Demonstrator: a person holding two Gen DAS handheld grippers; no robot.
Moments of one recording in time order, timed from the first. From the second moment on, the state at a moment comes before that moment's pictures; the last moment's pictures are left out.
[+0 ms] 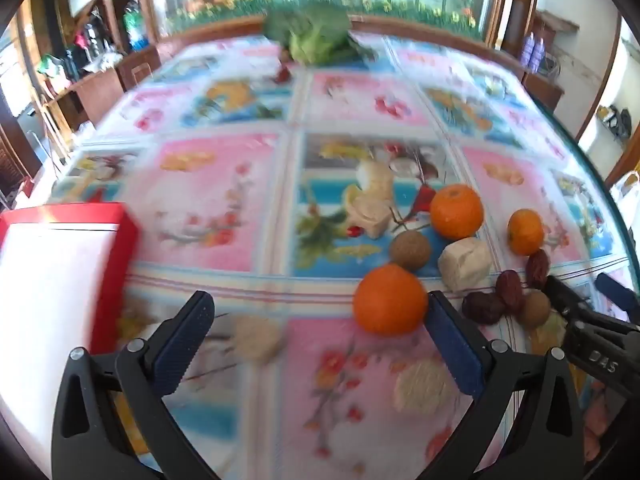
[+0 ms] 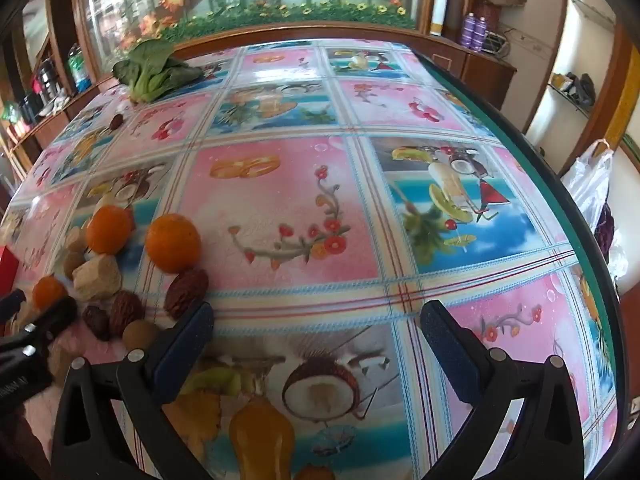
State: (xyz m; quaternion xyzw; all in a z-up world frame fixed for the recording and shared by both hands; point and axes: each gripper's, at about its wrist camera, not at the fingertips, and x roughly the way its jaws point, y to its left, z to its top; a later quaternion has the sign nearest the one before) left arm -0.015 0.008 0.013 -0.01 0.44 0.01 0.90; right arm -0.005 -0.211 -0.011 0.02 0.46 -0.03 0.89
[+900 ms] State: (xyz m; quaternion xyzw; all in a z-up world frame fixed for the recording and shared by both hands) left arm -0.135 0.067 0.076 0.08 0.35 0.03 0.93; right arm -0.122 -0.193 0.052 0.01 0.34 0.17 0.93
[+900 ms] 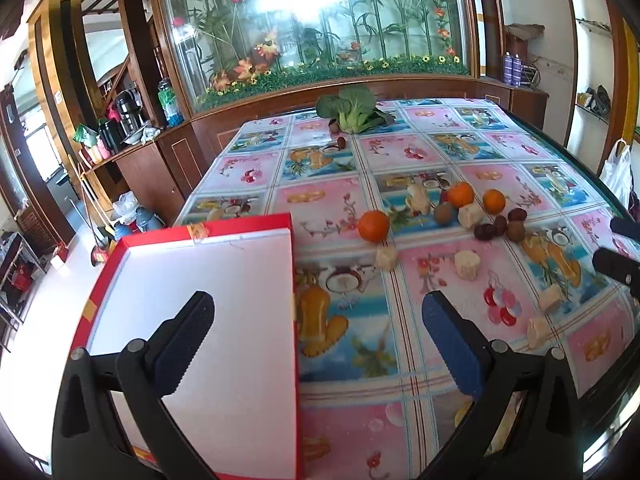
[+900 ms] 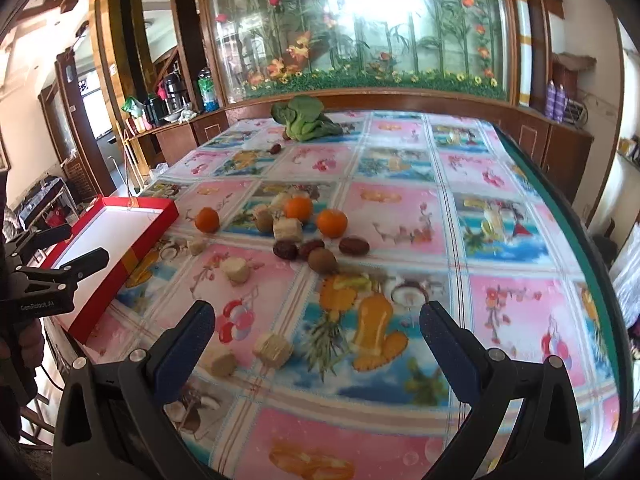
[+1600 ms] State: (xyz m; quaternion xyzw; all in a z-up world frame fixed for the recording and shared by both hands) left arm -0.028 0.049 0.053 0.09 0.43 0.00 0.90; right arm 0.011 -0.179 0.030 0.06 0.40 0.20 0.89
